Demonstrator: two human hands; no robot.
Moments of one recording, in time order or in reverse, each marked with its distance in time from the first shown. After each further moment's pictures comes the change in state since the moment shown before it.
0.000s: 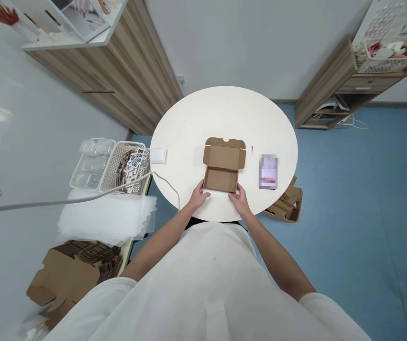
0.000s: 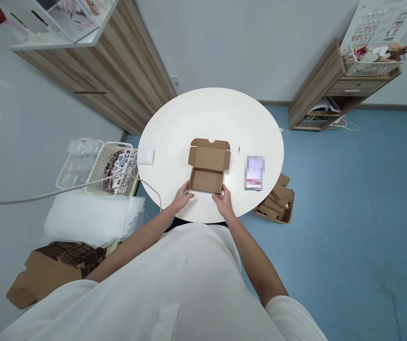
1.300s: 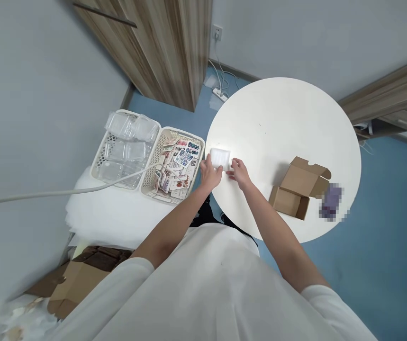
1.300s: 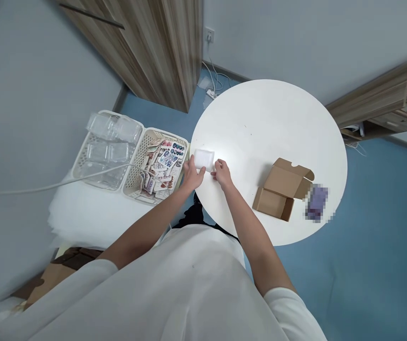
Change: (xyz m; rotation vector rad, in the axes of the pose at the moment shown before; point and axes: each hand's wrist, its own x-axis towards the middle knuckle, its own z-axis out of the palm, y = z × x) left_hand 0.098 -0.011 -0.220 0.096 0.310 -0.063; right_hand 0.121 -0.086 0.299 -0.318 -0.051 0.302
